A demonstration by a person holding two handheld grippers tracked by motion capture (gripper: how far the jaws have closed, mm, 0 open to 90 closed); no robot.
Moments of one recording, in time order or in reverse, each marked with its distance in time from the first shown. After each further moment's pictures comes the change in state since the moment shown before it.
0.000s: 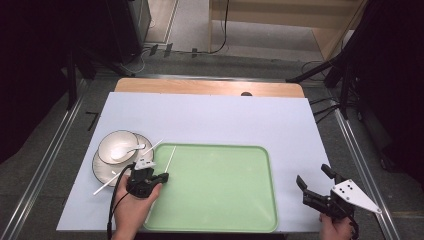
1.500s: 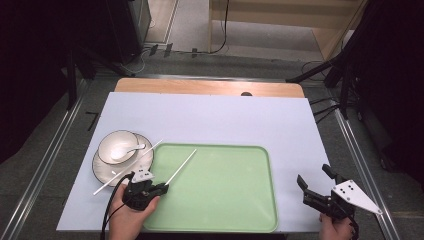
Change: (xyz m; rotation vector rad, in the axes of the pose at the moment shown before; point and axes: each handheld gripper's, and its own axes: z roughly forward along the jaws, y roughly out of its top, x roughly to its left) left arm -0.012 -0.020 -0.013 0.020 -0.054 0.067; right arm 0.000 0.001 -0.001 -0.011 -0.014 0.004
